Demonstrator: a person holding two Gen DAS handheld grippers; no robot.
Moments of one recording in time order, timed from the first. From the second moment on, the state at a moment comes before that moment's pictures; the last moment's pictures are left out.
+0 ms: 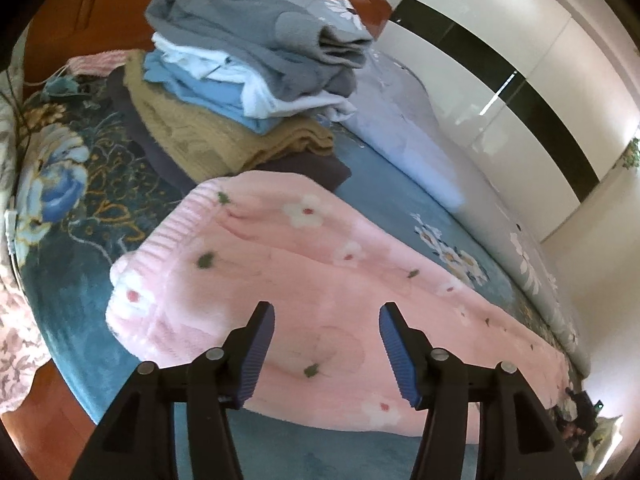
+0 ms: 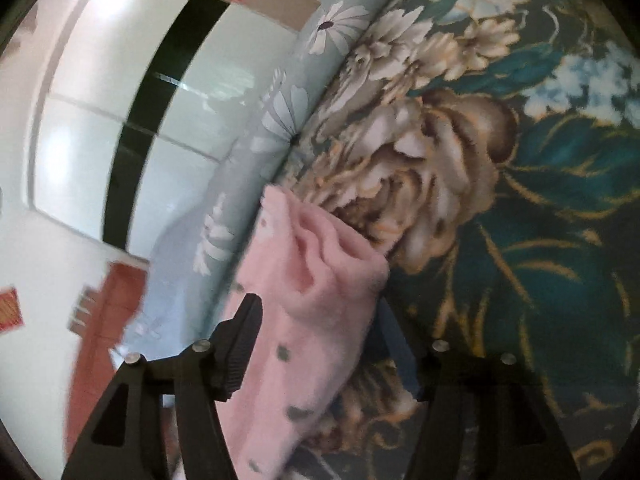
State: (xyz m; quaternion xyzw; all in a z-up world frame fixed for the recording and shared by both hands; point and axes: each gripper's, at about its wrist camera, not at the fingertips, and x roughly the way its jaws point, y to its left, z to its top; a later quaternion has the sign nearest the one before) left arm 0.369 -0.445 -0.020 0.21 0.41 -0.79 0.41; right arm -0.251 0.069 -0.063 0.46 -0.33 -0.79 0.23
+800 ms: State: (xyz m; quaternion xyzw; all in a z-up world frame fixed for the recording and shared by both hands) left arm 0.341 -0.427 -0.023 0.24 0.42 -0.80 0.35; right arm -0.248 0.078 0.031 0.40 -0.27 -0.86 0.19
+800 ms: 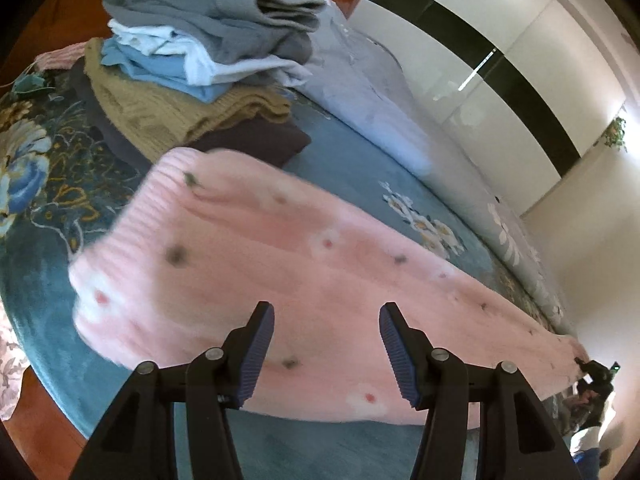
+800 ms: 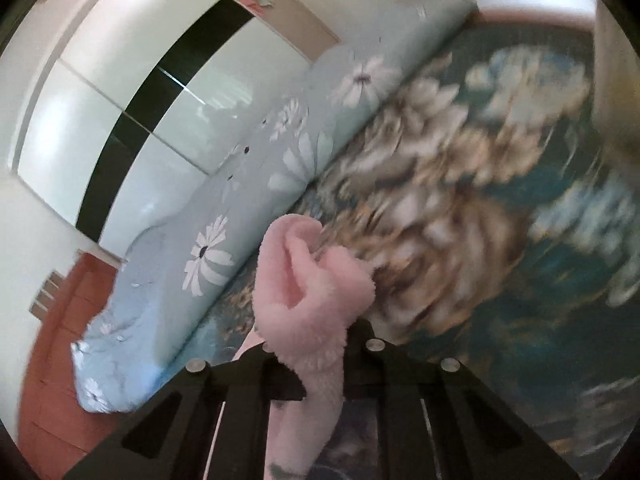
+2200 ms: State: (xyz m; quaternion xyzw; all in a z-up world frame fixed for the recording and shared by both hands) left arm 0.400 -0.416 -0.029 0.27 0.40 -0.82 0.31; right arm 0.103 -0.254 0.016 0.31 0.23 -0.85 0.35
